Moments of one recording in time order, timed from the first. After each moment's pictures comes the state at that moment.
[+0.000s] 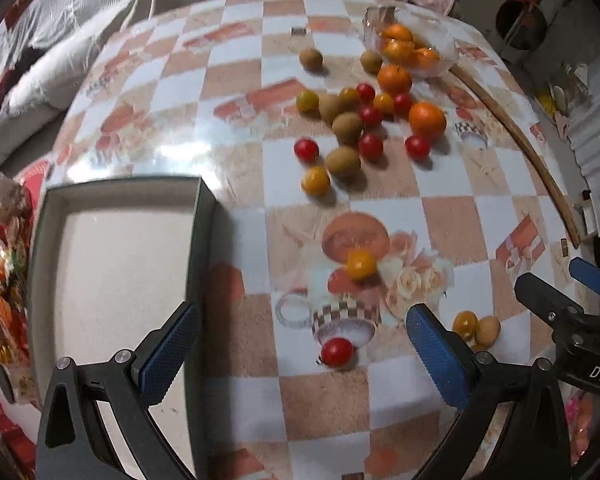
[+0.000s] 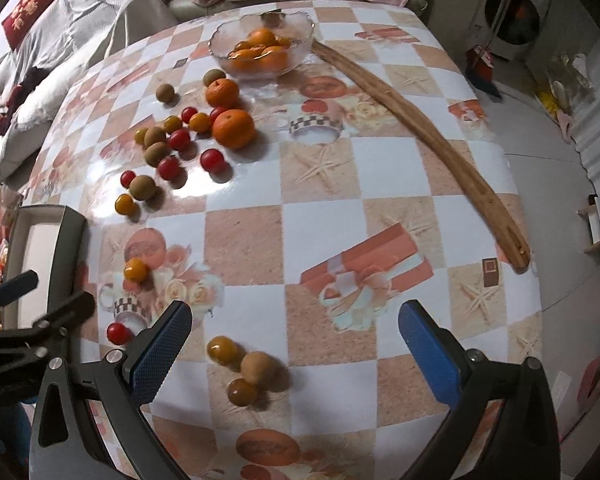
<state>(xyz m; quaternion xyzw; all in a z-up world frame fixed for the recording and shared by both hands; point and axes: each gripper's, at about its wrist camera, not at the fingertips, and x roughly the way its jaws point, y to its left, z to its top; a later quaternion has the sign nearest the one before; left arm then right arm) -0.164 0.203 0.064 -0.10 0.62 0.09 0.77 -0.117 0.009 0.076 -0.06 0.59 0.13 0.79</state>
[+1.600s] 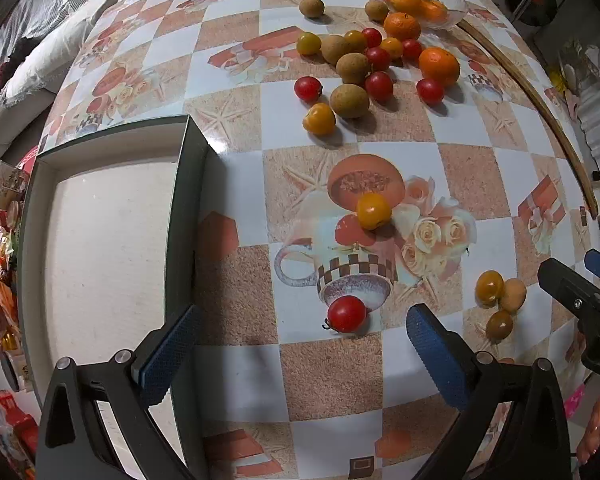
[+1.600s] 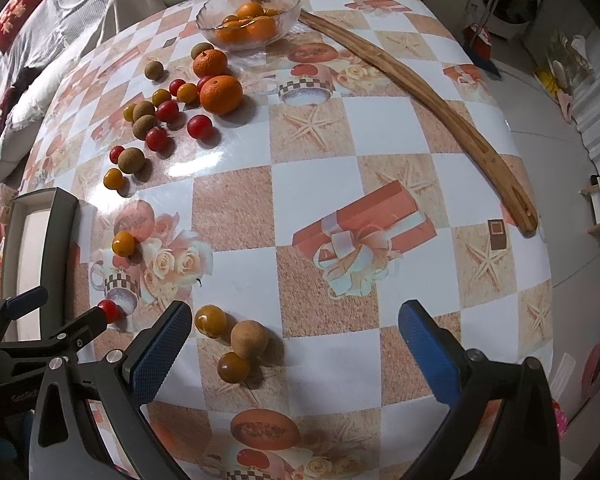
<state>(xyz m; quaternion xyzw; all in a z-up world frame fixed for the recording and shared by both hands) -0.181 0.197 0.037 -0.08 0.66 0.09 0.74 -0.129 -0.005 0.061 -0.05 0.62 0.12 0.77</state>
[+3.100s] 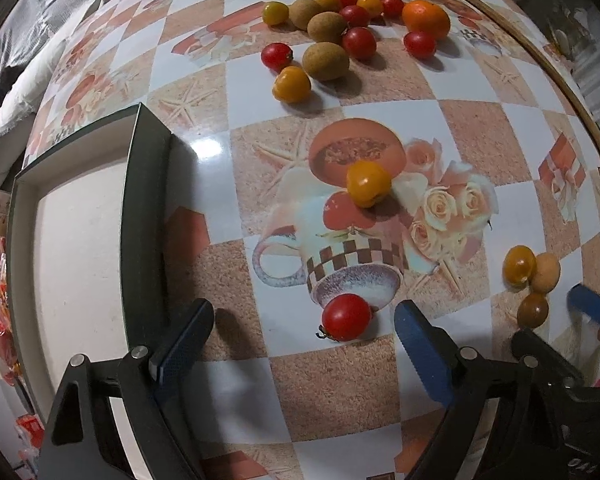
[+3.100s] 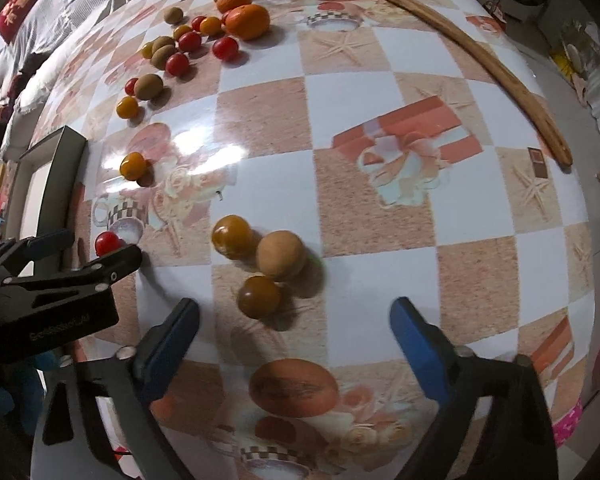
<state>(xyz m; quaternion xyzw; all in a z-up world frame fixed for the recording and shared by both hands) -0.178 0.165 -0.032 -0.03 0.67 0.08 0.73 -0.175 0.003 0.027 -0.04 0.65 0.15 0.74</state>
